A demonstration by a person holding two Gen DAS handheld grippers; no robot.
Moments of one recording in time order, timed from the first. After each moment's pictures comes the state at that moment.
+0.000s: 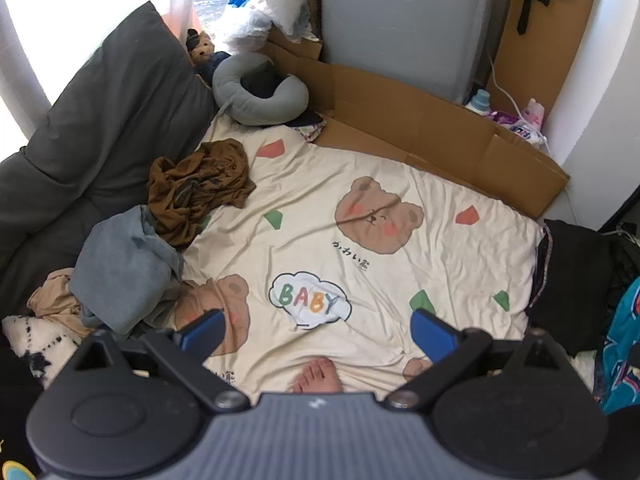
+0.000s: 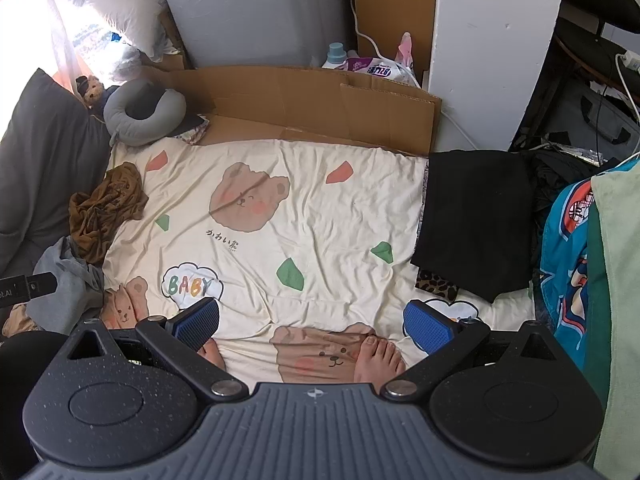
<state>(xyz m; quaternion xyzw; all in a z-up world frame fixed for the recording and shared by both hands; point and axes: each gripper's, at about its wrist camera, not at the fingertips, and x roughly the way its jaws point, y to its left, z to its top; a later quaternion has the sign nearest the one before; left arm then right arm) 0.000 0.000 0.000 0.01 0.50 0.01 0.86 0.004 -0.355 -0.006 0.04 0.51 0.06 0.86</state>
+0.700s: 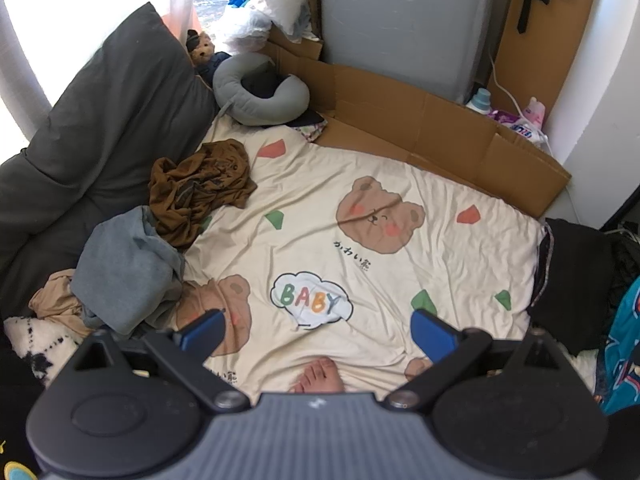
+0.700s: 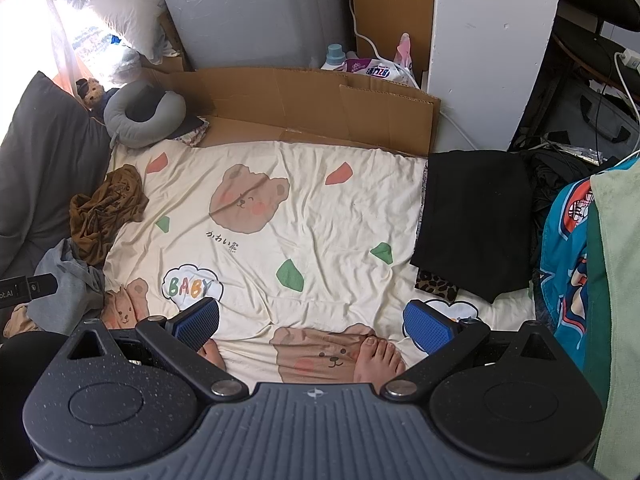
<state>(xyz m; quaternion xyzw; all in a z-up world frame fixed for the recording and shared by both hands) -0.002 -0.001 -0.002 0.02 0.50 0.02 0.86 0.003 -0.357 -0.005 0.04 0.51 0.06 0.86</state>
